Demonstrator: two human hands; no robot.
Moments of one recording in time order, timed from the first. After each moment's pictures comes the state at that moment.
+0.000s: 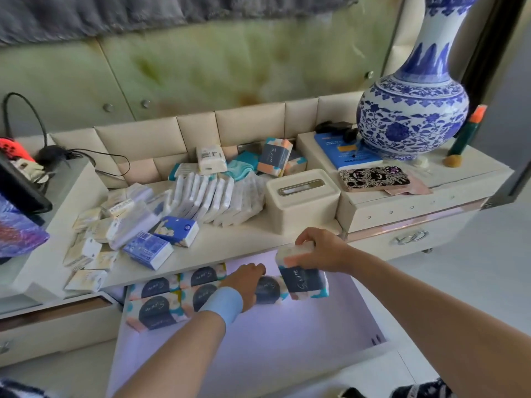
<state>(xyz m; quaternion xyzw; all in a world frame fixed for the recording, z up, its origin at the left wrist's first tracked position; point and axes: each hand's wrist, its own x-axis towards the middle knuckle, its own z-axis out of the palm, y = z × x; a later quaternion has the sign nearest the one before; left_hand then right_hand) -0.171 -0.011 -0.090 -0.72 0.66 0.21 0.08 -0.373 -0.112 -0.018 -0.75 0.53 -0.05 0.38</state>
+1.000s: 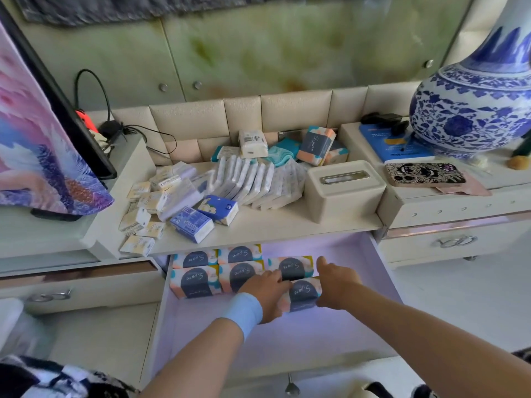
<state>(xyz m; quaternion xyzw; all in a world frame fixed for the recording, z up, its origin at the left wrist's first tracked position) -0.165 0.057 -0.090 -0.67 0.72 0.15 0.14 -0.333 -0.055 -0.110 -0.87 0.45 0.17 0.11</state>
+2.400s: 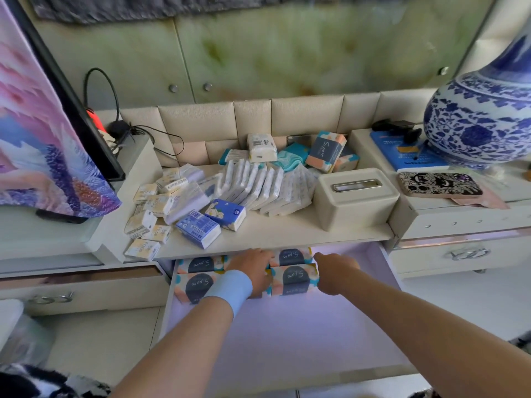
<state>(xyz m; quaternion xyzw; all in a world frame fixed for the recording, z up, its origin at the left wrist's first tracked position) -0.108 0.031 -0.061 -0.78 0.60 0.20 0.02 -0.290 -0.077 -0.079 -0.86 0.45 0.22 0.07</state>
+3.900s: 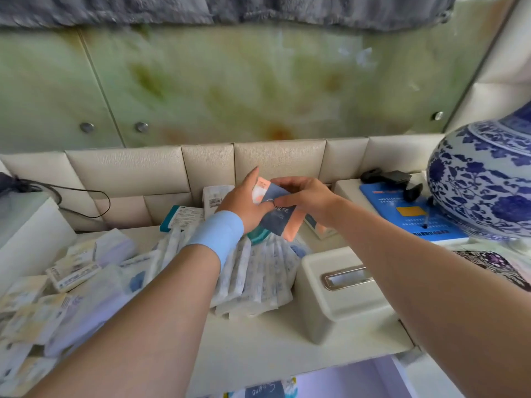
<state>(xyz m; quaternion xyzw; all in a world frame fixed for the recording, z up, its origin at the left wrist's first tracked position) -0.024 -0.262 0.035 -0.74 0.53 0.20 -0.36 -0.170 -0.364 0.036 -0.68 0.35 -0.23 0.61</state>
